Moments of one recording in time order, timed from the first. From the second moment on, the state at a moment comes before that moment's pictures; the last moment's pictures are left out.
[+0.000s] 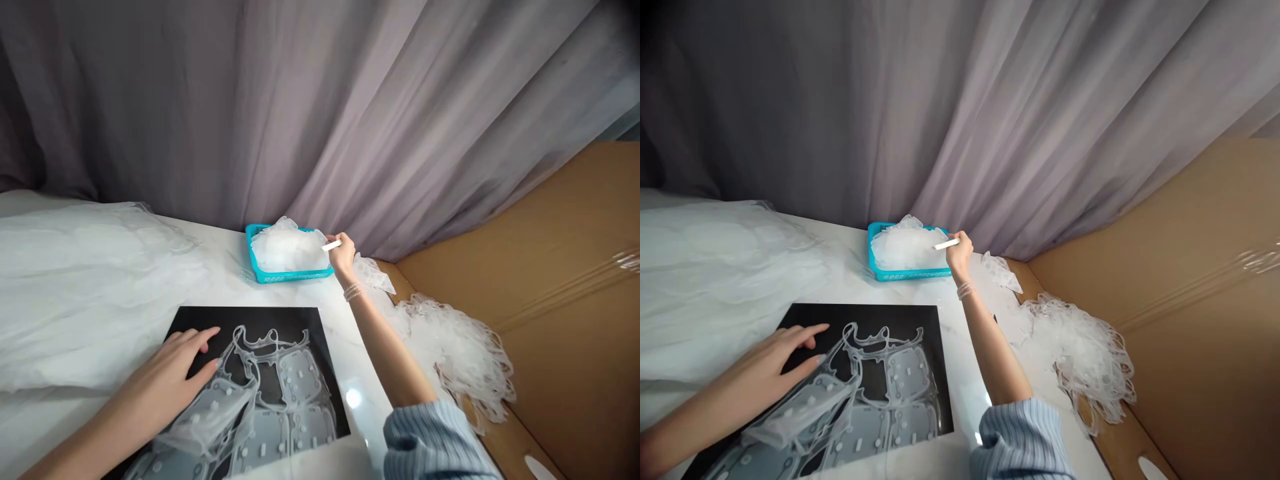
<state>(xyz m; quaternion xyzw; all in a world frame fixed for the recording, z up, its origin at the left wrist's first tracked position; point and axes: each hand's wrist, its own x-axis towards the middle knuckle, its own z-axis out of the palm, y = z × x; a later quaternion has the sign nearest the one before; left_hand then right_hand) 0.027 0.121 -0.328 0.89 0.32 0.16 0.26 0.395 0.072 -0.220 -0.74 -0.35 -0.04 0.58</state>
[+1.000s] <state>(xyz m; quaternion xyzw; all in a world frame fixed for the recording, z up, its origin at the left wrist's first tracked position) 0.031 0.038 -0.319 0.95 0.31 0.10 -0.01 0.276 -0.014 -0.325 -0.68 -0.70 0.06 0.22</state>
